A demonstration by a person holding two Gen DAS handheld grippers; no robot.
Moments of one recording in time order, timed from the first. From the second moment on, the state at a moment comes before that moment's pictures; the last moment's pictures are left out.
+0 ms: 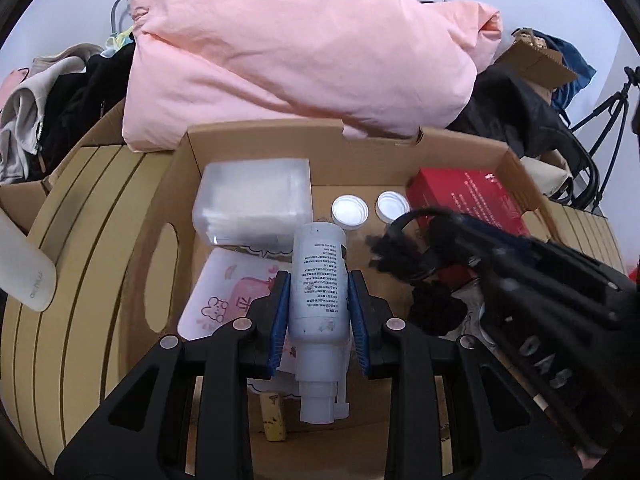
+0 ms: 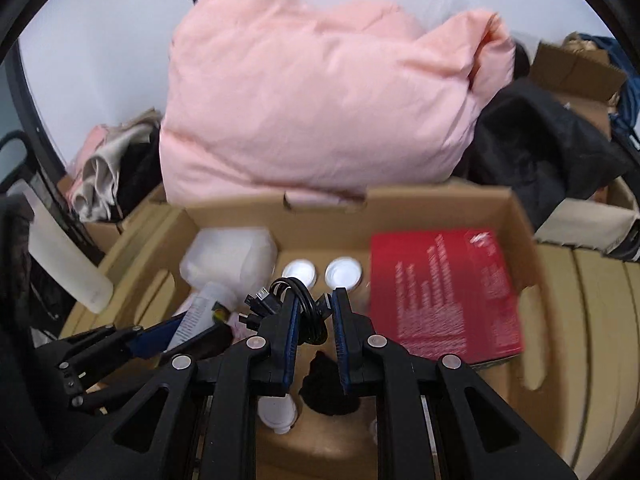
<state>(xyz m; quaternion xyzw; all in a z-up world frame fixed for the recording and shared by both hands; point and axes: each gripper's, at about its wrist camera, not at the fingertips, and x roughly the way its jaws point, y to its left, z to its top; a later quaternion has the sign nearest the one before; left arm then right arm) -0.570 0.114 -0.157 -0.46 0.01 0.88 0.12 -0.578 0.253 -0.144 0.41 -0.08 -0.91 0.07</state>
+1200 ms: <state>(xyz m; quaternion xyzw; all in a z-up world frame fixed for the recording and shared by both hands) -0.446 0.082 -0.111 -0.34 0.04 0.94 0.06 -0.435 0.314 -0.107 0.36 -0.04 -0.93 -0.03</state>
